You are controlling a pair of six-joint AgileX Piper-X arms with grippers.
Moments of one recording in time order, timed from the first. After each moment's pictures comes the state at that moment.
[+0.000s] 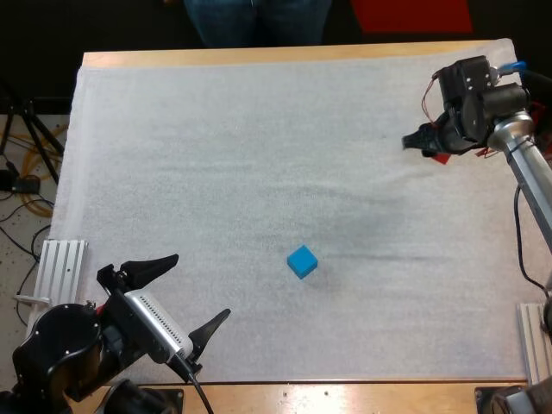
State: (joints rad) left arm -0.51 0.40 -0.91 1.07 0.23 -1.59; right arm 0.23 1.74 -1.51 1.06 0.14 -1.82
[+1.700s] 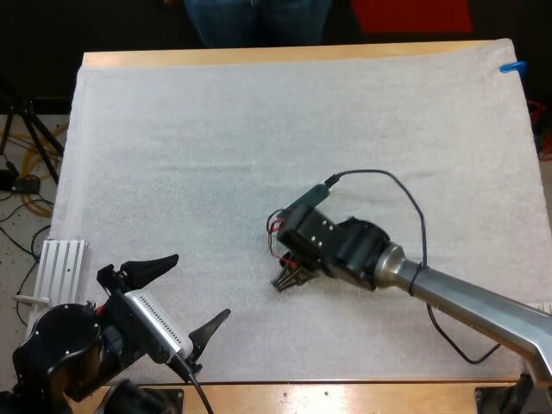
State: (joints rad) left arm -0.51 0.40 -0.91 1.07 0.23 -1.59; right arm 0.97 1.61 -1.19 0.80 0.16 -1.63
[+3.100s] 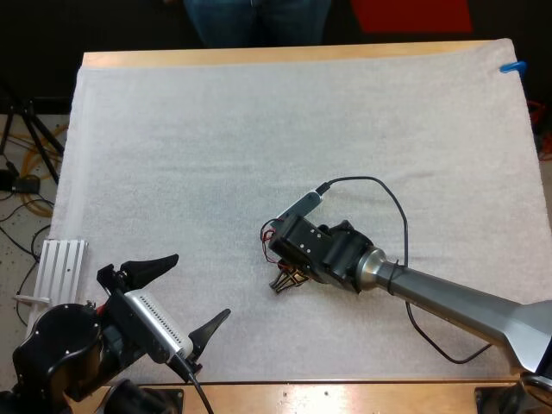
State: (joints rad) left arm -0.51 0.40 -0.91 1.07 0.23 -1.59; right arm 0.97 1.70 -1.16 0.71 0.25 -1.66
